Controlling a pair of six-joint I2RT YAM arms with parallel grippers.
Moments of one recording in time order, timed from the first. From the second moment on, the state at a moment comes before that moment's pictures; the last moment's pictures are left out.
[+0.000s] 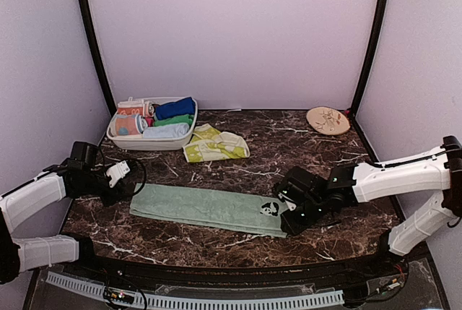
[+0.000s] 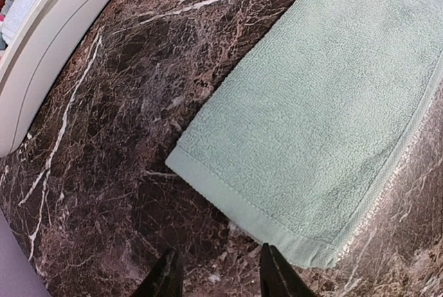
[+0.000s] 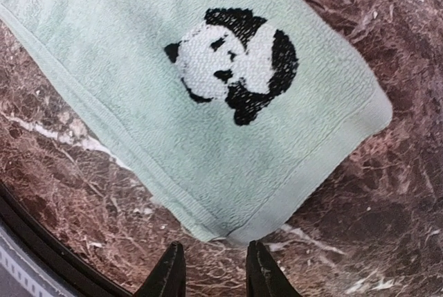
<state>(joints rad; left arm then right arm) -0.06 0.97 0.50 -0.50 0.28 0.79 1.09 1.42 0.80 -0.62 0.07 0.53</state>
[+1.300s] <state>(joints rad) -0.12 1.30 0.71 -0.60 0.28 0.83 0.81 1.46 0.87 -0.50 -0.11 0.57</state>
